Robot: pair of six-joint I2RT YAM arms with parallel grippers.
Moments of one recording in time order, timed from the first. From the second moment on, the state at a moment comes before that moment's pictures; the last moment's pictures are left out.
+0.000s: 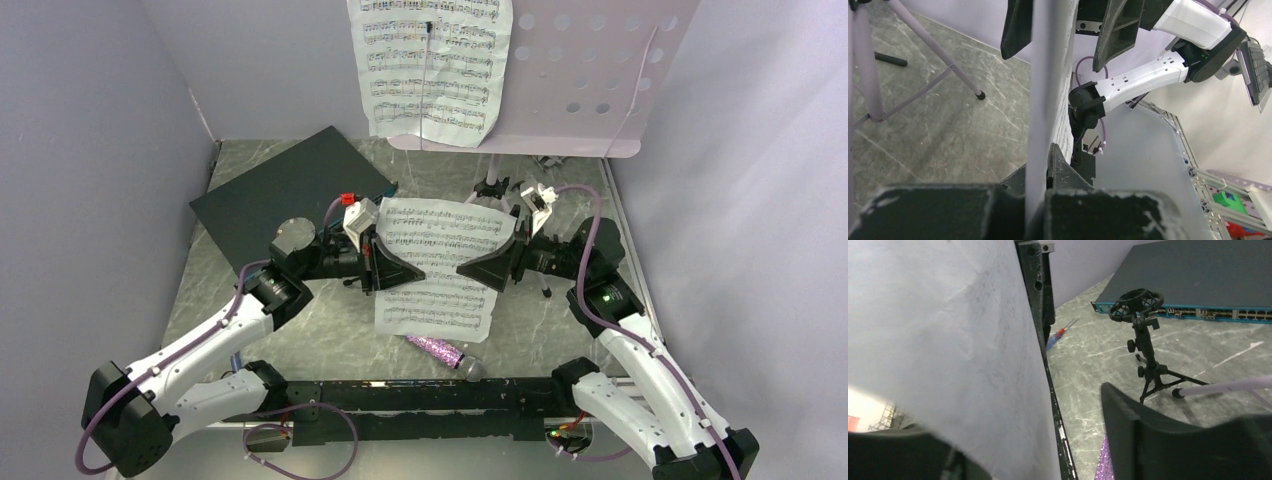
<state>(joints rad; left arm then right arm) -0.68 0.98 0.71 0.35 0.81 -0.49 0.39 0.77 0.76 0.06 -0.89 0.51</state>
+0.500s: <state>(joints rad) -0.68 0.86 0.61 0.41 0.68 -0.54 0.39 0.69 0.74 -0.12 -0.75 0.44</state>
